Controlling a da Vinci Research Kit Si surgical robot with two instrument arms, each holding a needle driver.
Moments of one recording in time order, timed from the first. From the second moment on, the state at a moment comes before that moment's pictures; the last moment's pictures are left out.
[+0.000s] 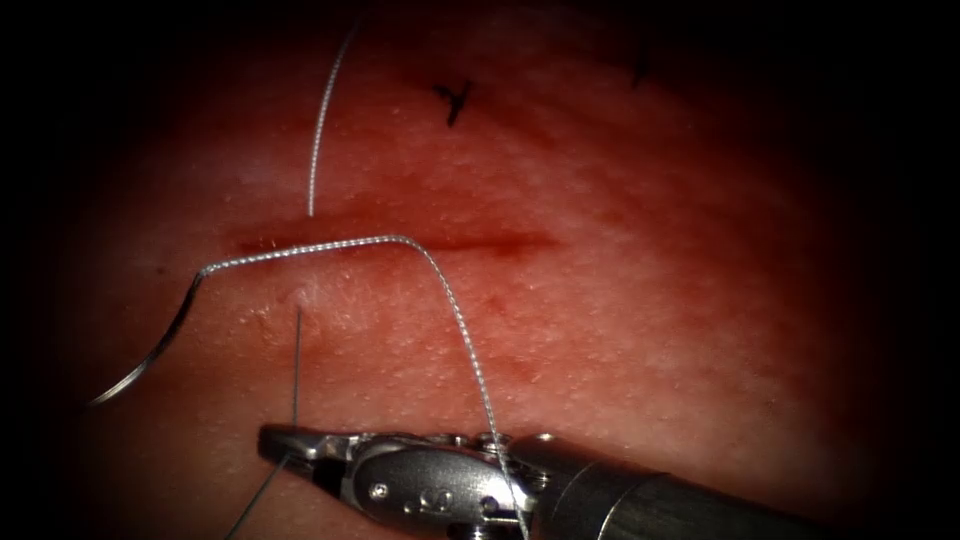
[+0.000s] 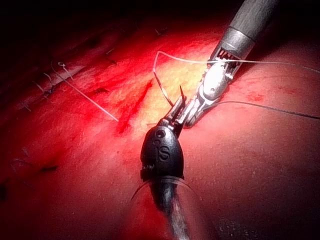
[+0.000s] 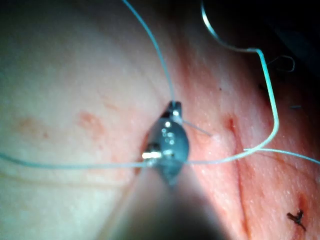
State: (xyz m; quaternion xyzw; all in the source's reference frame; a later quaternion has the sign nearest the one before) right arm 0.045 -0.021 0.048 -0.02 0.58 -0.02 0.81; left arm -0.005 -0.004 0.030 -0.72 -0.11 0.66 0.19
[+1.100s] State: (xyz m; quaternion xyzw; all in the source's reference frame) right arm 0.047 -0.012 0.056 -0.03 0.59 -0.02 0.81; left arm -0.005 -0.004 0.030 -0.72 -0.11 0.66 0.19
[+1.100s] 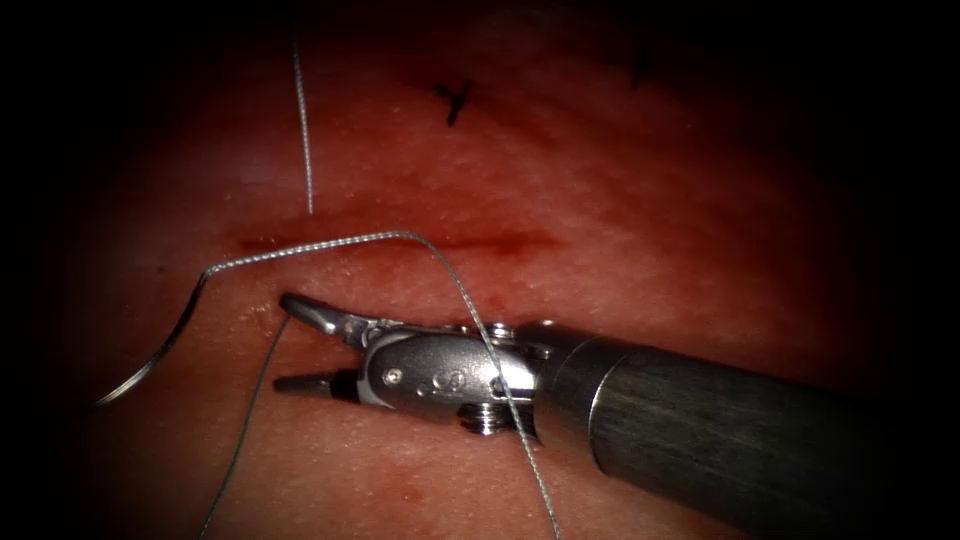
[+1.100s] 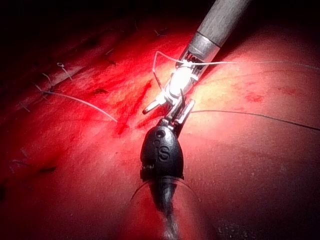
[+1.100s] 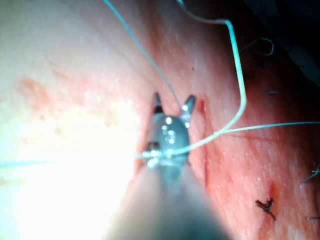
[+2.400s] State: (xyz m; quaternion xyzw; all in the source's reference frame) right arm 0.046 -0.023 0.046 0.00 0.64 -0.08 0.76; left arm -0.005 -0.004 0.030 -0.72 -0.11 0.66 0.19
